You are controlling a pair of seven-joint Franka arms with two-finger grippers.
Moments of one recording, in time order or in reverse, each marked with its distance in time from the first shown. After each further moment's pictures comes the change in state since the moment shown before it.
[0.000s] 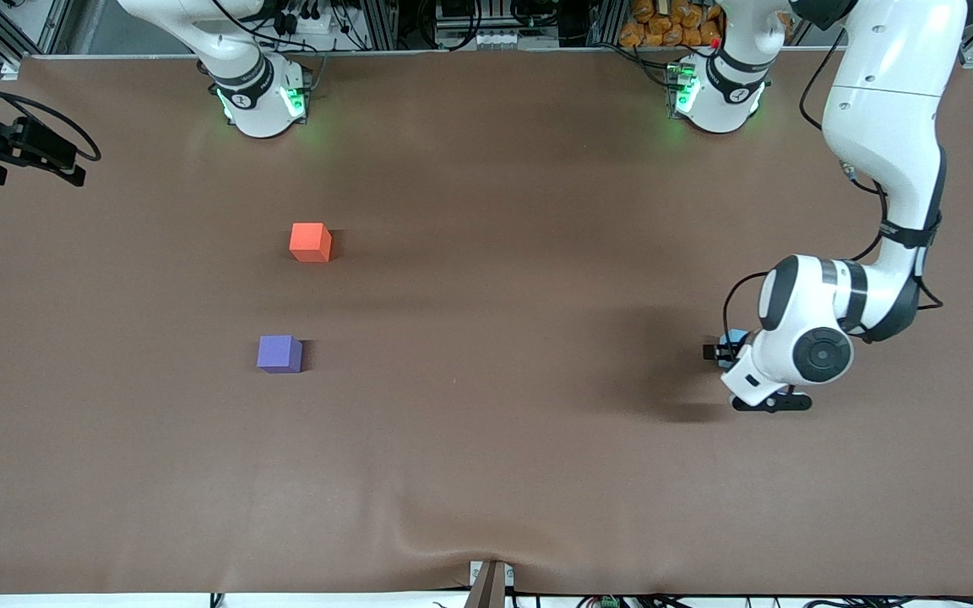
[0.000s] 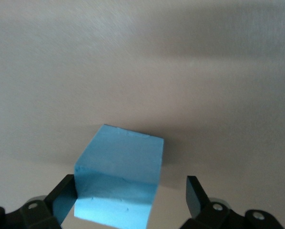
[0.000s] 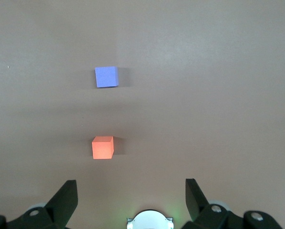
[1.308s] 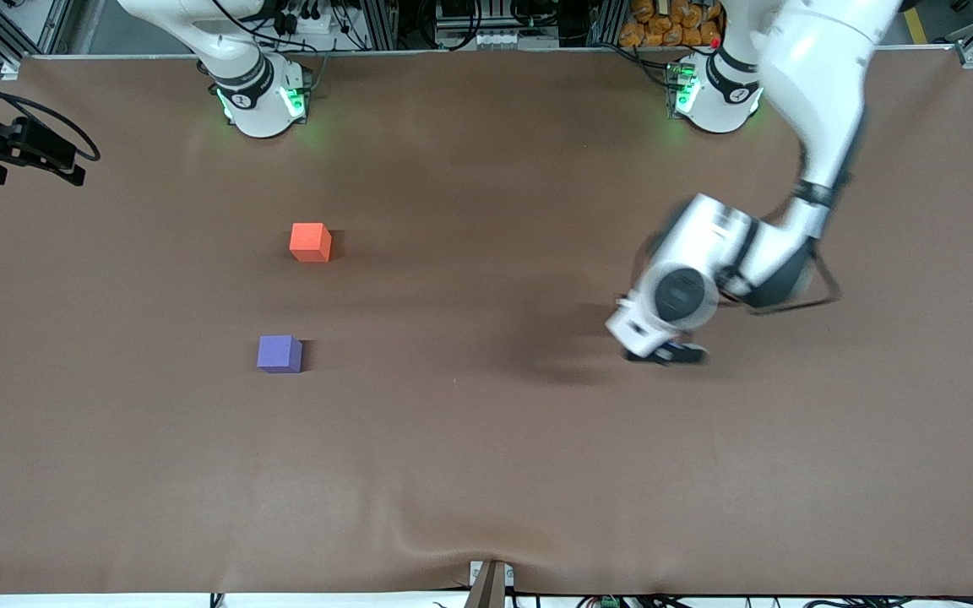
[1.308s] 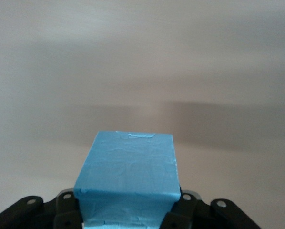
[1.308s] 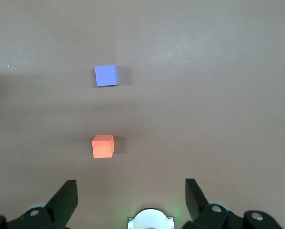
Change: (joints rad) left arm -0.171 -0.101 -0.272 0.047 0.029 -0.199 -0.406; right arm -0.001 0.001 -0.006 0.000 0.005 -0.004 0.000
